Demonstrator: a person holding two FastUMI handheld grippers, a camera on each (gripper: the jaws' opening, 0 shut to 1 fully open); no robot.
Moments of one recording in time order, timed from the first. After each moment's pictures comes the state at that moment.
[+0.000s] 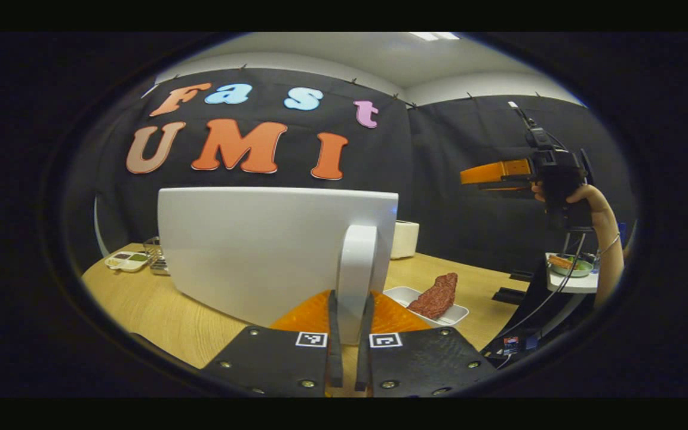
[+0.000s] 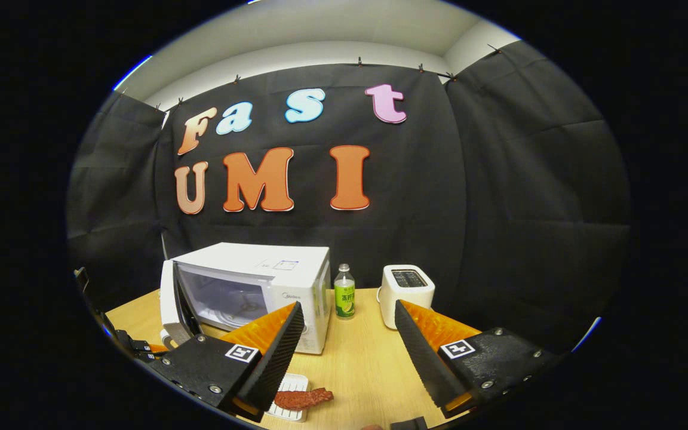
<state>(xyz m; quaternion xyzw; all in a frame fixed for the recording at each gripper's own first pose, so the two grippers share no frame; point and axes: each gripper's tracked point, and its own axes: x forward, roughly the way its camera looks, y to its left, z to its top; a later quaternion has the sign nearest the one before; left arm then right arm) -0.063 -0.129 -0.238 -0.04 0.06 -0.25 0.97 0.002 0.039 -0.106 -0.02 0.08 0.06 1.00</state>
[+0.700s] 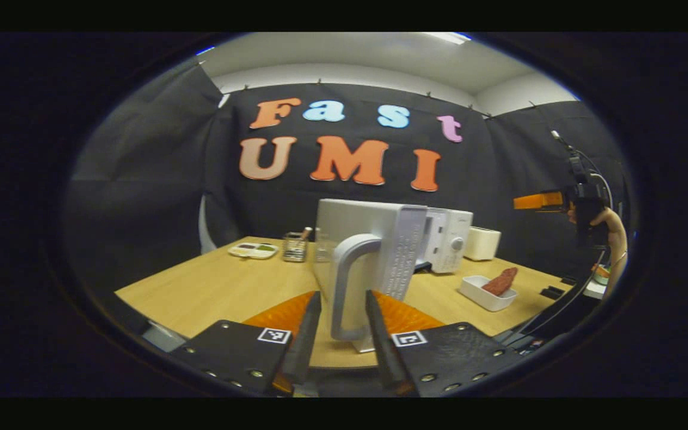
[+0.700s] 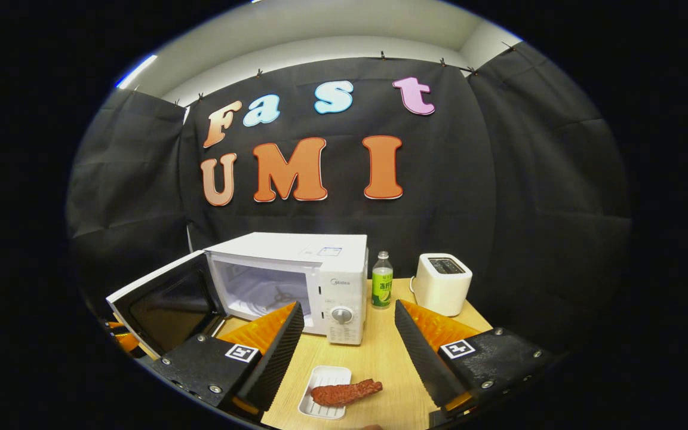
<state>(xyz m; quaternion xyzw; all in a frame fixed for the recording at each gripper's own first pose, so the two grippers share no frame) -0.183 0.085 -0.221 -0.04 0.06 0.03 1.00 -0.020 0.101 -0.131 -0.01 0.09 0.11 0.99</state>
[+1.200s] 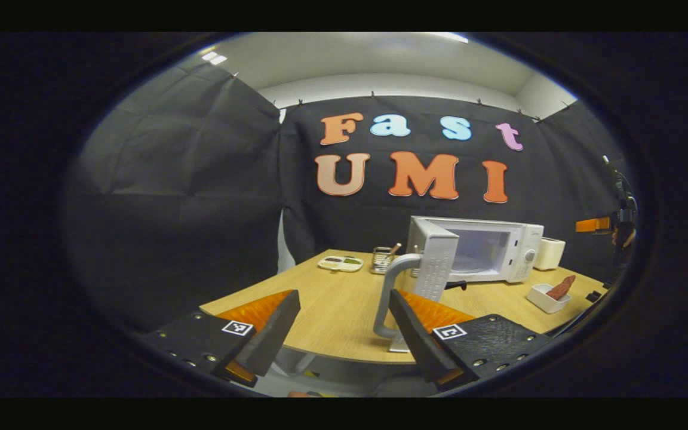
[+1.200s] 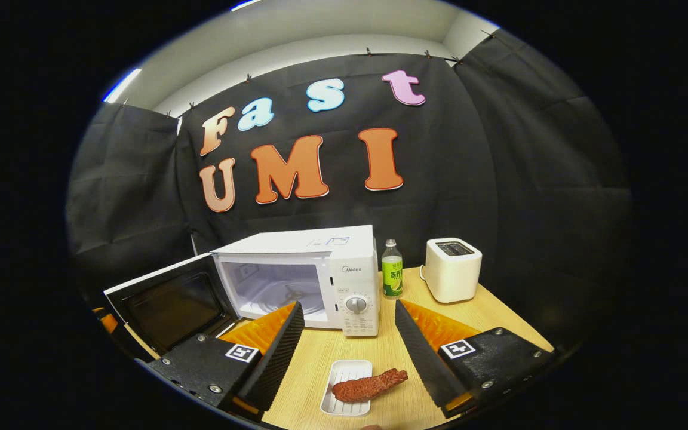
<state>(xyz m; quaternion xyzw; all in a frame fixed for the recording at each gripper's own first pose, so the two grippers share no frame) -0.218 0.181 -0.184 -0.02 0.03 0.15 0.99 -0.029 0.101 -0.160 0.03 0.09 0.10 0.99</state>
